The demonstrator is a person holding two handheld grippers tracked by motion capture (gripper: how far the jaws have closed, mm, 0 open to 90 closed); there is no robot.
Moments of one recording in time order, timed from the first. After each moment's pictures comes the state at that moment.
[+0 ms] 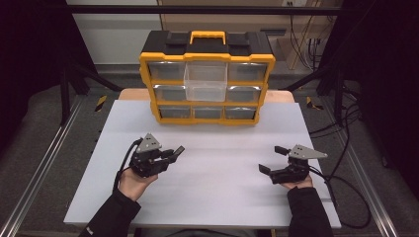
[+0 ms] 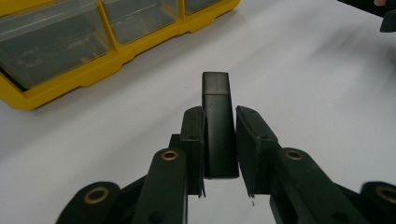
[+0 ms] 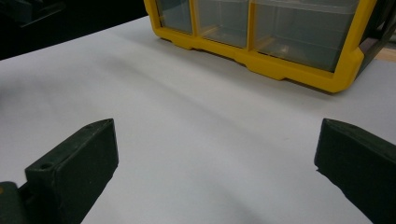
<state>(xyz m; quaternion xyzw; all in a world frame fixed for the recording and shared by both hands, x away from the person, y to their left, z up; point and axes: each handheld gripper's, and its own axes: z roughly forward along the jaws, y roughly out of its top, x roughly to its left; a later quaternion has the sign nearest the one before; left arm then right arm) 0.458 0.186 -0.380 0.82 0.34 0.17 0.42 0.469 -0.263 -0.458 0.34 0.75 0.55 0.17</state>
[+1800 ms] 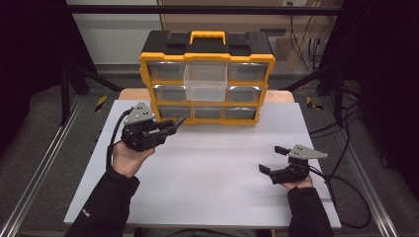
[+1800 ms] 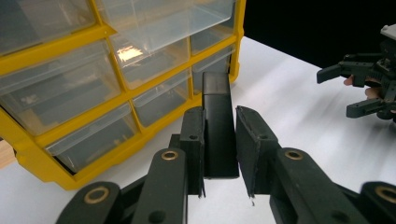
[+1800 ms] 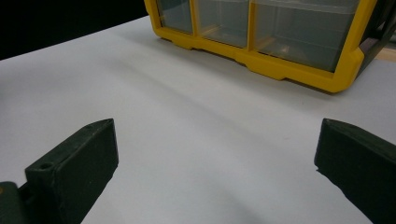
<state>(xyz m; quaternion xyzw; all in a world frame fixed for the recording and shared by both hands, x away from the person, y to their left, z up) 0.471 0.182 -0.290 0.80 0.31 0.21 0.48 0.469 -0.263 -0.457 0.34 0.75 0.55 0.17</state>
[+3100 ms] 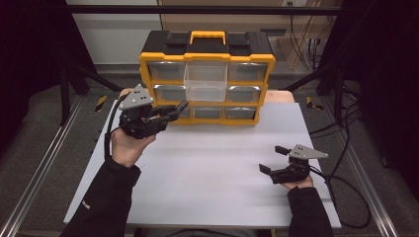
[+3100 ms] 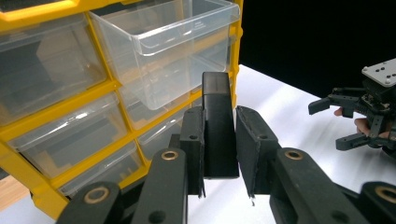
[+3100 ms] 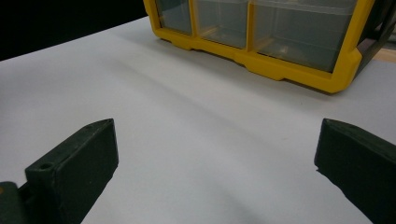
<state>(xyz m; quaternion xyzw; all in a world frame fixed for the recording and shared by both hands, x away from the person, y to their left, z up) 0.475 0.174 -0.251 0.79 0.29 0.22 0.50 0.469 -0.264 -0.457 0.34 0.75 0.55 0.17</state>
